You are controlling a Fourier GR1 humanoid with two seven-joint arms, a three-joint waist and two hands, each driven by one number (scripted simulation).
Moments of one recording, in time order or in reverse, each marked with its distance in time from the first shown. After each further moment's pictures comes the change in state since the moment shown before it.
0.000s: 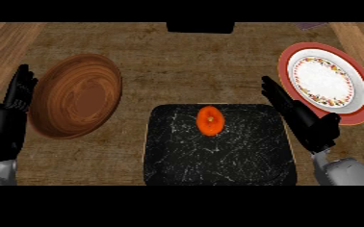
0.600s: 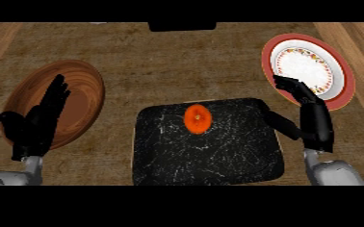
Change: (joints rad) left arm -0.035 -0.091 -0.057 0.095 0.077 -0.065 0.138; right arm 0.030 0.139 -0.106 -0.008 0.259 -0.476 -0.141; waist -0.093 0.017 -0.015
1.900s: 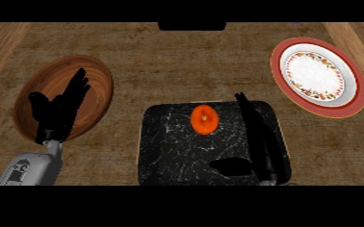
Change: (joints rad) left arm -0.114 -0.108 0.030 0.129 -0.046 -0.104 0.045; right arm 0.054 0.111 0.335 -0.196 0.679 0.086 0.691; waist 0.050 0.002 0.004
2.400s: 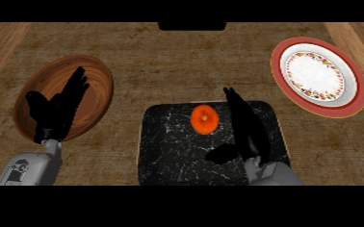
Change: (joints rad) left arm 0.000 -0.021 0.035 -0.016 -0.028 -0.026 0.013; right arm -0.144 0.080 -0.025 0.119 0.081 0.220 0.189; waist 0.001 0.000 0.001
